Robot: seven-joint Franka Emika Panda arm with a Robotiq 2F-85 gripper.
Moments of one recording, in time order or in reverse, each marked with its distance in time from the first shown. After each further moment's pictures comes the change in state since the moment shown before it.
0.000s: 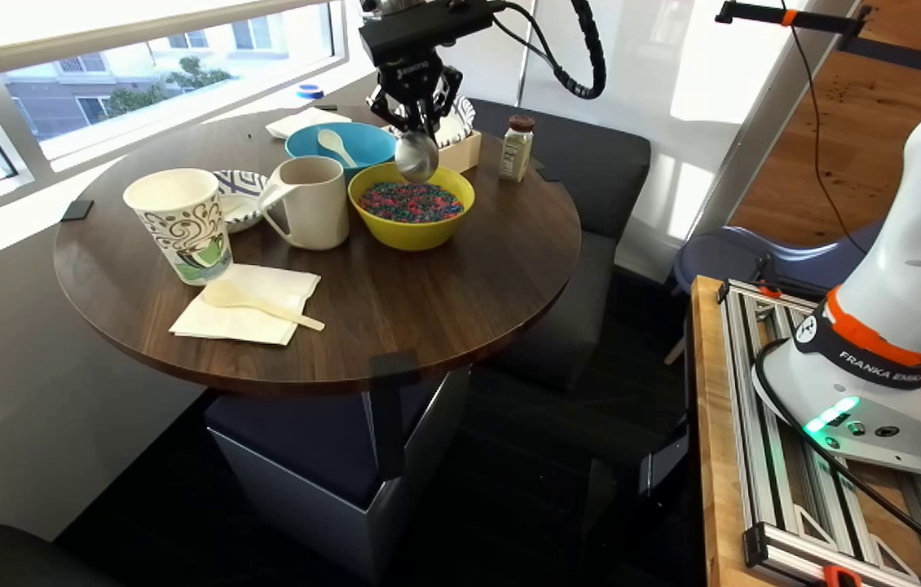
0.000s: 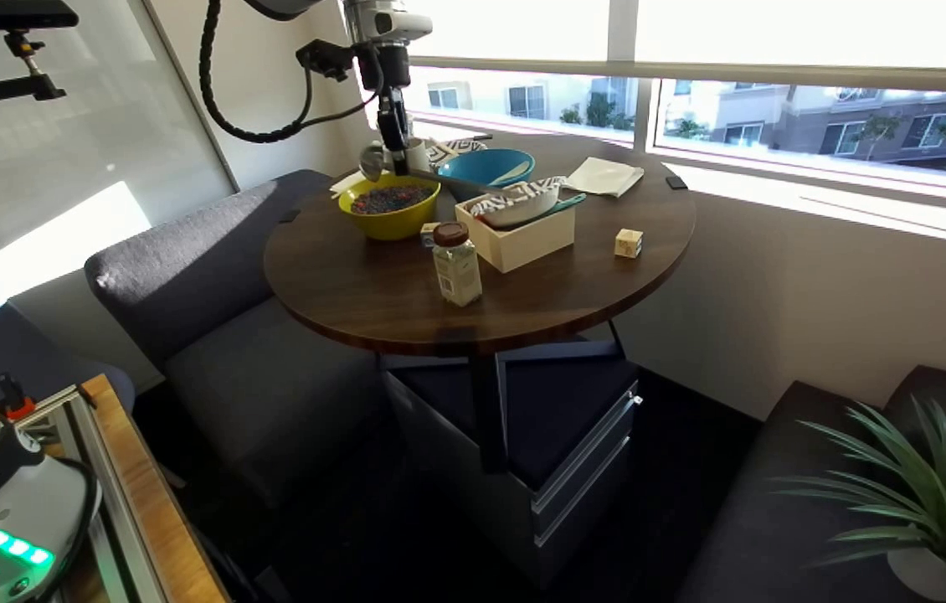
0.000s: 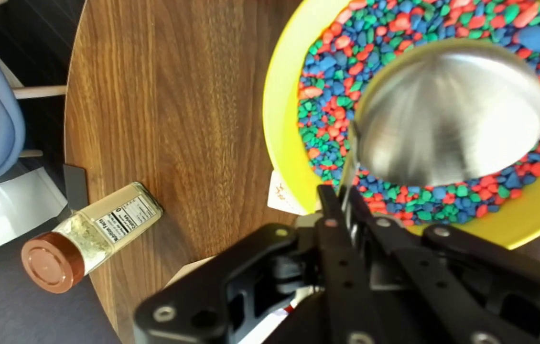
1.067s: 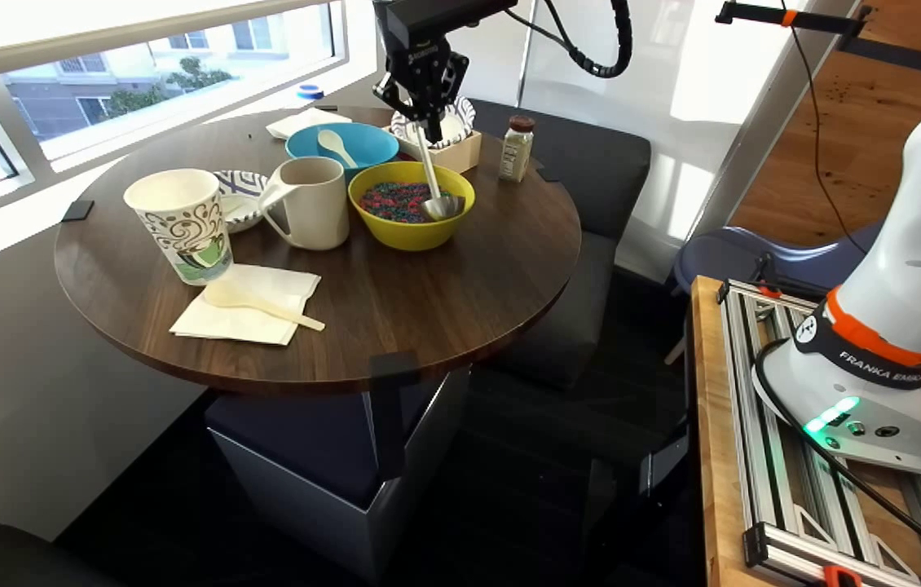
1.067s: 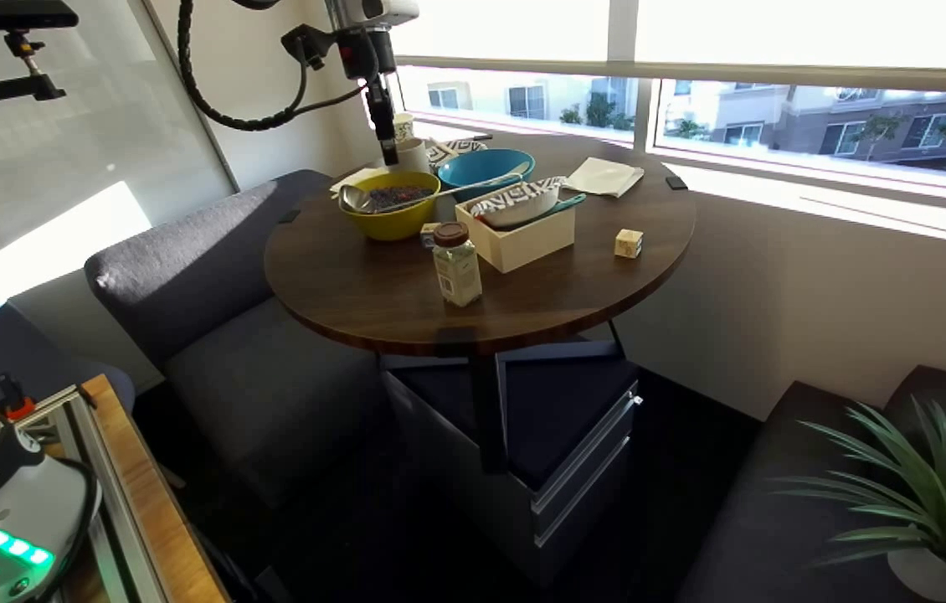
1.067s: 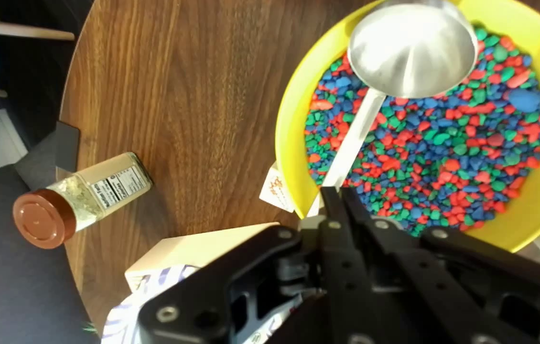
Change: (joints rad) arm 0.000 -0.094 0.018 -0.092 -0.011 0.050 -0.185
